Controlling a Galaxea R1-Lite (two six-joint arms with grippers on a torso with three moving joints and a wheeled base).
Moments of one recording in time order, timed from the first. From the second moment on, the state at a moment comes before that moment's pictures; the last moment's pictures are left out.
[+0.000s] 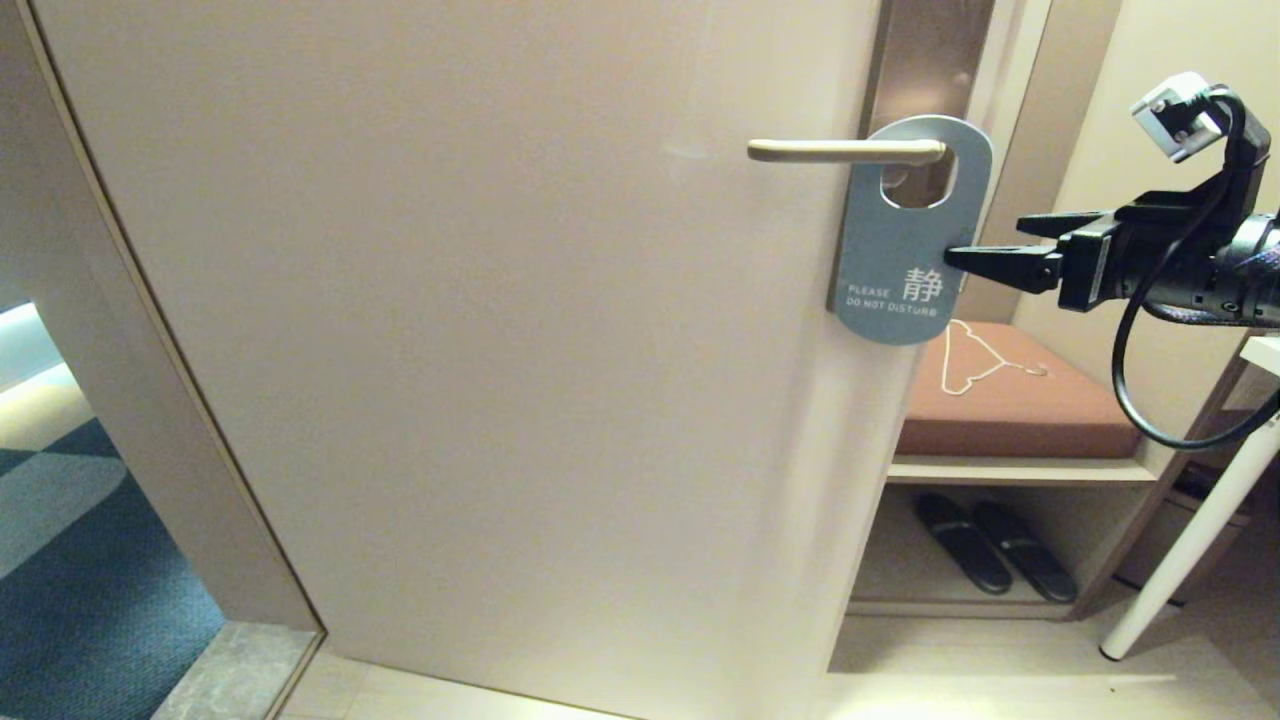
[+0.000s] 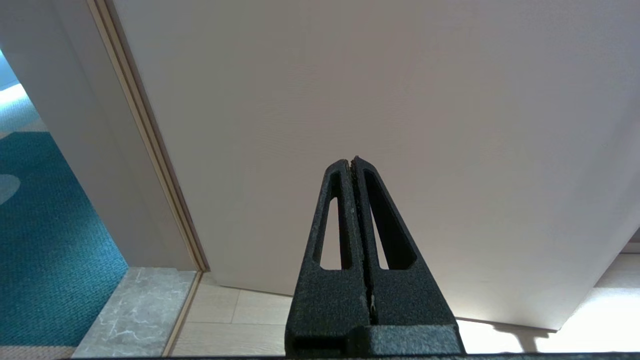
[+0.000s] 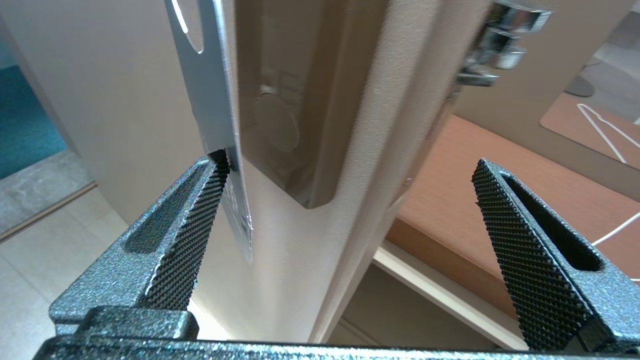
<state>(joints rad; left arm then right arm) 0.00 0.00 0.00 -0.01 0.00 0.00 0.02 1.59 -1.19 -0.21 0.47 -0.18</state>
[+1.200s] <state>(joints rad) 0.00 0.00 0.00 -0.01 0.00 0.00 0.02 1.62 -1.18 -0.24 0.52 -0.19</state>
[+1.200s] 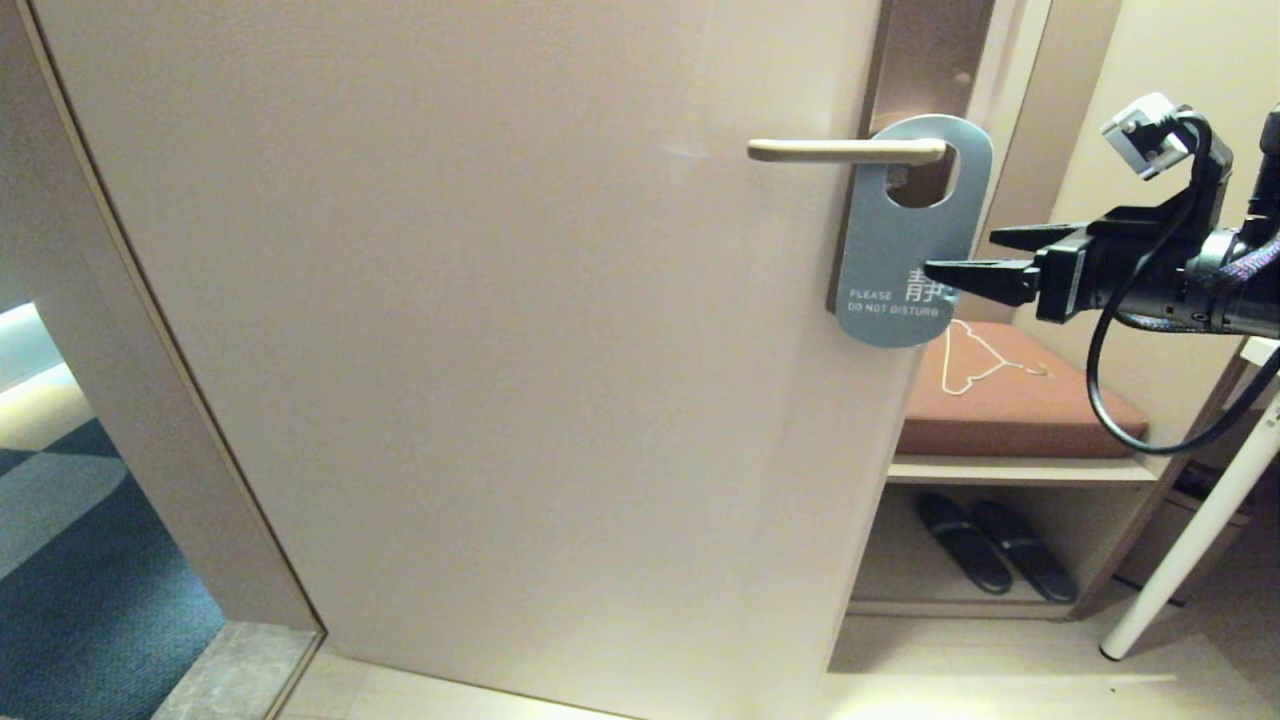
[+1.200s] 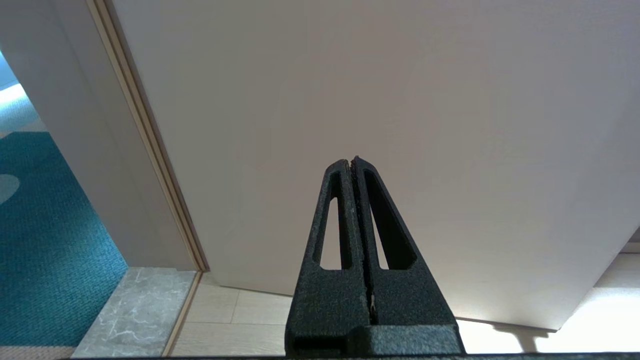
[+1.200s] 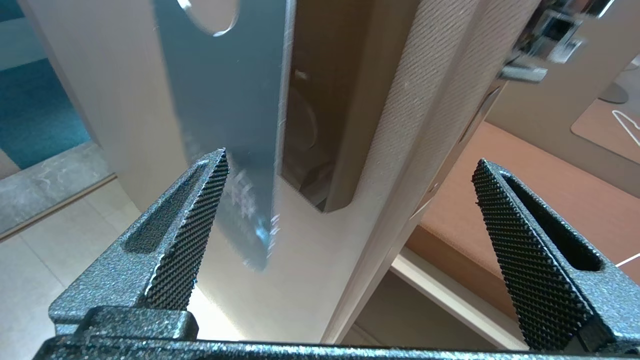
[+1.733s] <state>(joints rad) 0.00 0.00 0.00 -0.01 0.00 0.00 0.05 1.56 -1.13 -0.21 0.52 -0.19</state>
